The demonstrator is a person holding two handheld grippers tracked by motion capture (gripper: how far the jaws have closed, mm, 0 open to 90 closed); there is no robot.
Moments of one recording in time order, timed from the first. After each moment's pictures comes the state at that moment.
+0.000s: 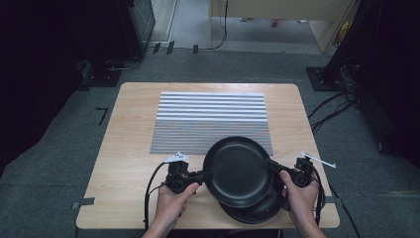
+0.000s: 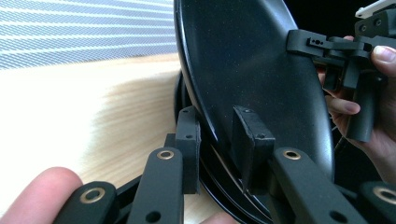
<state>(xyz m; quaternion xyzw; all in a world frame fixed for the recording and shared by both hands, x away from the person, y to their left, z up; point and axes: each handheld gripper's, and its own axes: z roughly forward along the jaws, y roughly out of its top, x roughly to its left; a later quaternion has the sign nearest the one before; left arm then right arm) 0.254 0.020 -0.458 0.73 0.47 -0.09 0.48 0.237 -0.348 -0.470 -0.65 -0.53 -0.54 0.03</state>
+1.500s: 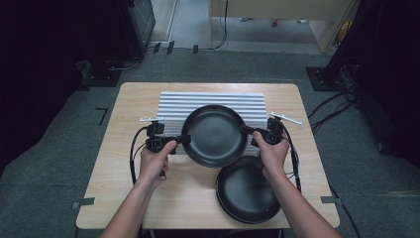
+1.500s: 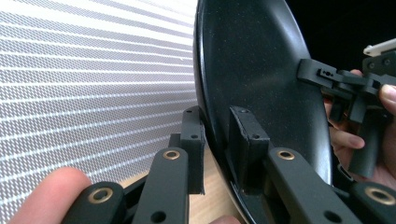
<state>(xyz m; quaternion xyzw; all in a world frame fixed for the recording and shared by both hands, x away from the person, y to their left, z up) 0.362 0.075 -0.440 0.68 0.55 -0.09 0.49 0.353 -0.290 -0.445 -0.65 -0.54 -0.53 0.05</state>
